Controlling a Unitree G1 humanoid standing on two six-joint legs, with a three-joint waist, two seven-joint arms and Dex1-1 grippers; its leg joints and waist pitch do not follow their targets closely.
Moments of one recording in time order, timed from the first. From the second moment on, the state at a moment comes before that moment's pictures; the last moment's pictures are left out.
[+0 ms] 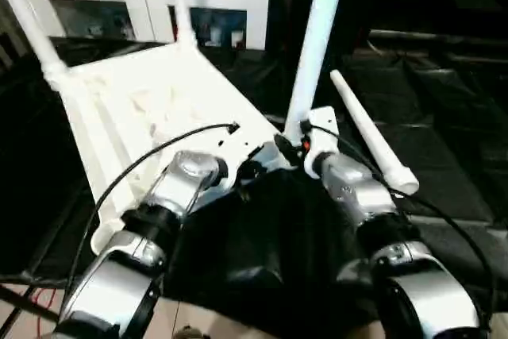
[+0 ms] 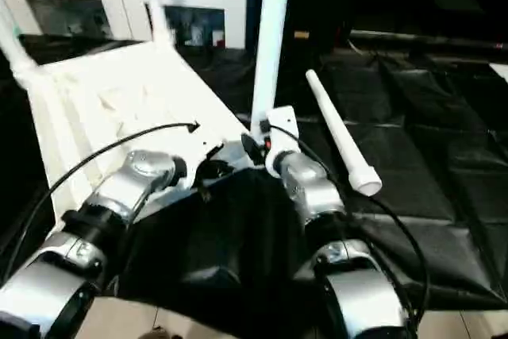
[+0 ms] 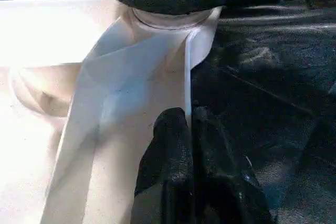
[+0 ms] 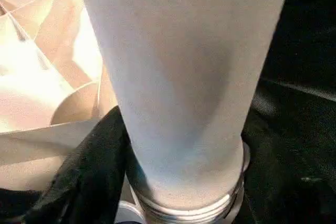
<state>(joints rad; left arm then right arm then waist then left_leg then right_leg) -0.73 0.18 -0.28 0.70 0.08 0.30 -0.73 -0.72 -0.02 -0.01 0.85 0.12 0.16 0.30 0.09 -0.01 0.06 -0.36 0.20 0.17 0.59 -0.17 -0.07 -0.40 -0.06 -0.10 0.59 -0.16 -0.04</state>
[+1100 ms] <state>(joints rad) -0.53 0.43 -0.33 0.46 0.00 0.13 -1.24 -0.50 -0.33 0.22 0.51 0.15 0.15 1.15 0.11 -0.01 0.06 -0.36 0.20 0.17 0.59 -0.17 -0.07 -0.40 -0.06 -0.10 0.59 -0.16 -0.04</state>
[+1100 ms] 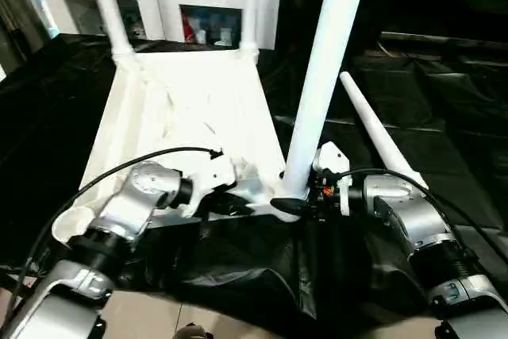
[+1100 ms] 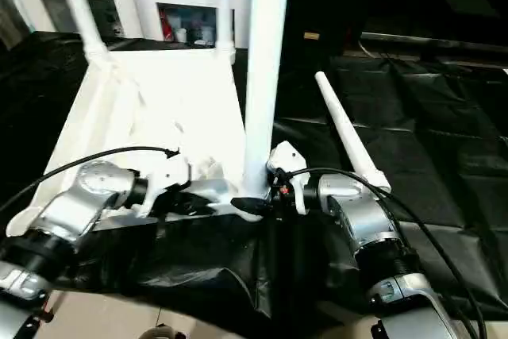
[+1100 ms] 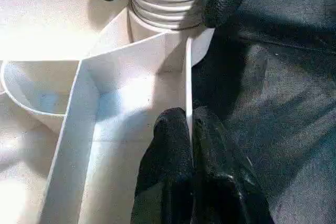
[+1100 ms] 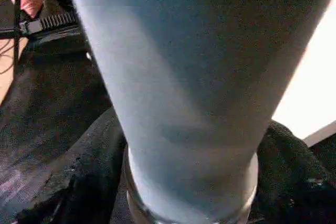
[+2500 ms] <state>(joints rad) -0.62 0.31 -0.26 0.57 0.06 0.25 -0.97 -0.66 -0.13 0.07 0.83 0.08 0.04 0.78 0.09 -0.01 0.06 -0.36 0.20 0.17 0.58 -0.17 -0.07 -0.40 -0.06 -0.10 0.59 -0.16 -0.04</state>
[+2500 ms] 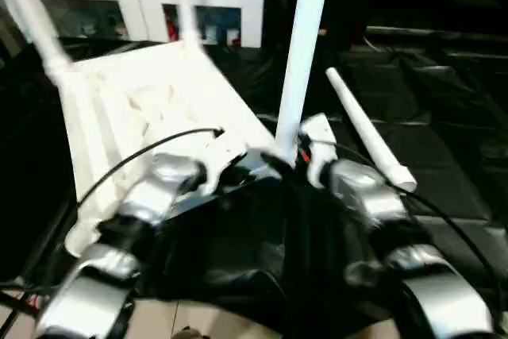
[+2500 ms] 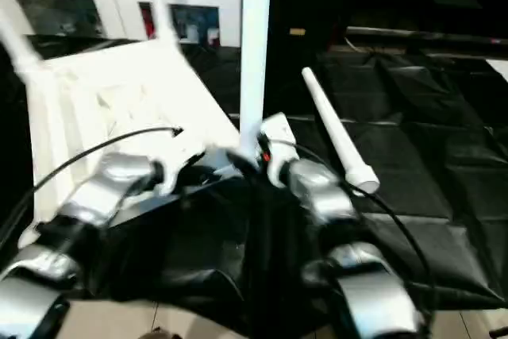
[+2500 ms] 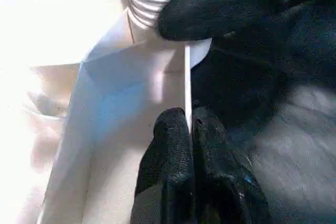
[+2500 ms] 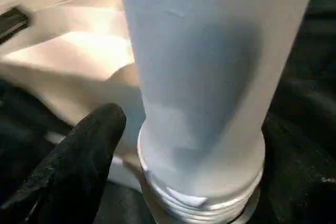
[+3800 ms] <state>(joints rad) -0.60 0.31 -0.27 0.53 0.05 0.29 -0.97 -0.63 -0.12 0.07 0.77 0.09 0.15 0.70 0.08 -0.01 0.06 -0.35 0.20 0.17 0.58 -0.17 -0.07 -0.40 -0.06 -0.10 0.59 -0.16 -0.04</state>
